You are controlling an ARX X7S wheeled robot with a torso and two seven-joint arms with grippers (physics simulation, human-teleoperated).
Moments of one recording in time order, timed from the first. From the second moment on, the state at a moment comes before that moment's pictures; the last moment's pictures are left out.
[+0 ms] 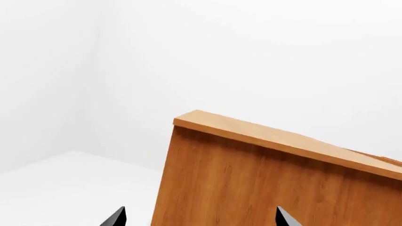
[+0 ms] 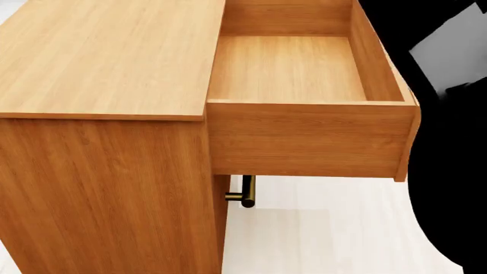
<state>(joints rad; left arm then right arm) 0.20 -0.46 -0.13 0.84 -0.70 -0.22 -0.43 2.35 0.01 -1.32 0.91 0.88 0.82 0.04</state>
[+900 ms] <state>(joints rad) 0.21 -0.48 -0.14 0.84 -0.72 -0.21 -0.43 2.35 0.00 -1.43 0.72 1.12 0.74 0.01</state>
